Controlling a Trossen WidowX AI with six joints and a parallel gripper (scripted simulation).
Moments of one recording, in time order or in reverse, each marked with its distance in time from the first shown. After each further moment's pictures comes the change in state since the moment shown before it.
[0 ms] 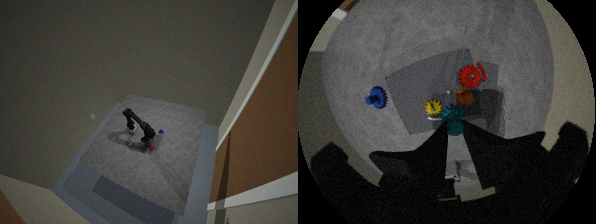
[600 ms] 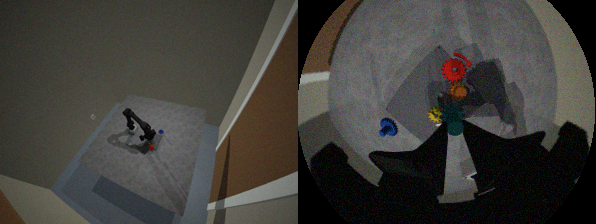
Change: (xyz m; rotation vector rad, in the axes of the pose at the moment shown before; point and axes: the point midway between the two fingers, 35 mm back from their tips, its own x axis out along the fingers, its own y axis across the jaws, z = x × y) arm -0.001 0.000 0.000 0.474 -0.001 0.000
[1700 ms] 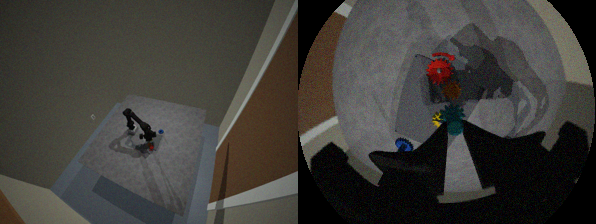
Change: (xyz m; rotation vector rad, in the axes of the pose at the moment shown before) arm 0.008 0.000 0.000 0.387 -0.003 0.002
